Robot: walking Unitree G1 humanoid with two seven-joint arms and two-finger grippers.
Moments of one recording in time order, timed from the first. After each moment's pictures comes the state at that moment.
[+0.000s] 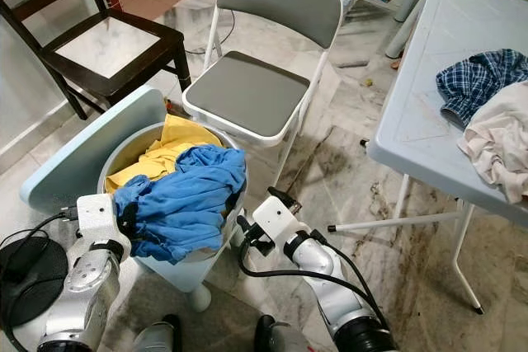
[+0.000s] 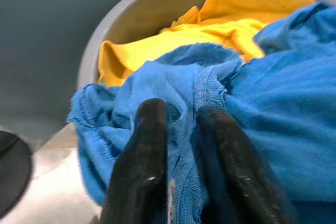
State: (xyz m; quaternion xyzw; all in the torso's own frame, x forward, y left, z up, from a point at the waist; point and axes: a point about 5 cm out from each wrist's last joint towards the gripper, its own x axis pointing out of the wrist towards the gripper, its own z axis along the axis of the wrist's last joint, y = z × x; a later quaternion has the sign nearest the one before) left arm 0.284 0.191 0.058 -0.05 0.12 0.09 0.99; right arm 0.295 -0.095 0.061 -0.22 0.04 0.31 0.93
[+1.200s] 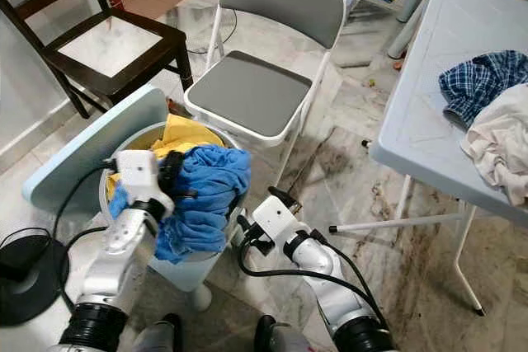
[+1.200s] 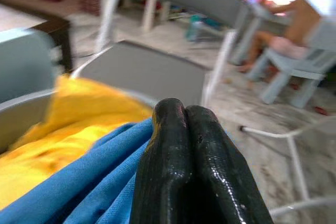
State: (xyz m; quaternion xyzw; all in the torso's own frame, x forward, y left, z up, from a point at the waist) left arm 0.319 0.107 0.118 -0.06 -0.02 -0.13 0.99; right arm 0.295 -0.095 0.061 -0.22 0.04 0.30 0.93
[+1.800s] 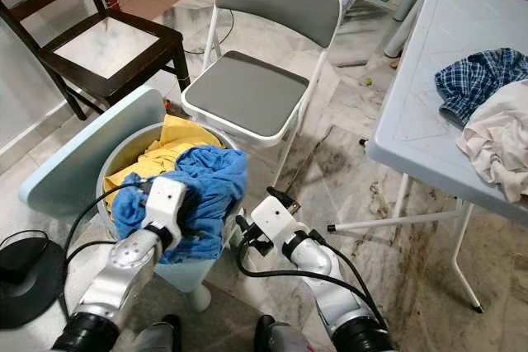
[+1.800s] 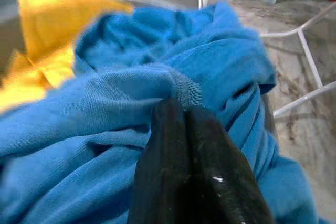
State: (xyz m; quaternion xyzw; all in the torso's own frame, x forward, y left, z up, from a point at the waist) left arm 0.295 0.132 0.068 0.08 0.10 -0.17 0.98; right arm 0.295 -0.093 0.061 -0.22 0.04 0.30 0.93
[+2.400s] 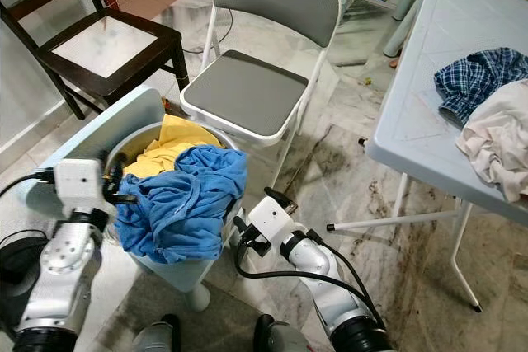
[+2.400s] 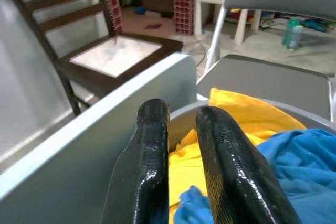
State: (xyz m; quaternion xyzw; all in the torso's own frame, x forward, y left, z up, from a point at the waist) left arm 0.298 0.213 0.121 0.03 -0.05 0.06 1.00; right arm 0.295 -0.089 0.061 -0.22 0.04 0.31 0.92
